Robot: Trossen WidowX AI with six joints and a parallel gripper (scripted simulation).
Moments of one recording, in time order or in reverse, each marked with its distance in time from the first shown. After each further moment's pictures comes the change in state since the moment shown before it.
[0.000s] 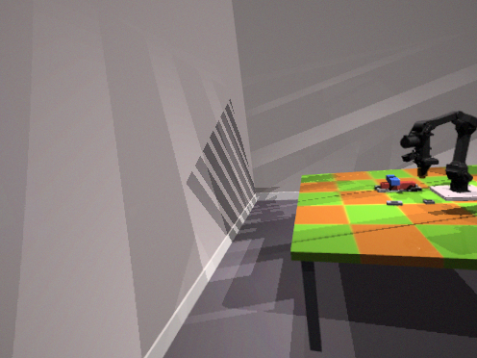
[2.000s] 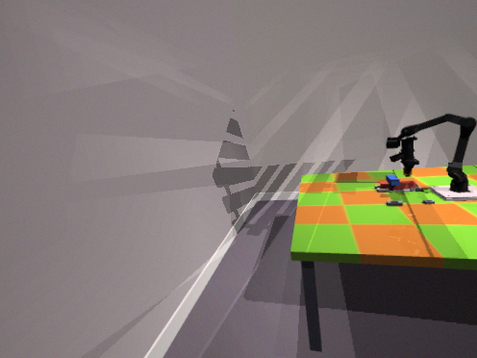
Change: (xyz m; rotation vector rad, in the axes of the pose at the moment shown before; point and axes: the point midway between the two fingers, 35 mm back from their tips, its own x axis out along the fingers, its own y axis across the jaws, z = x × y) arm 0.037 -0.186 -0.001 0.091 0.009 -0.026
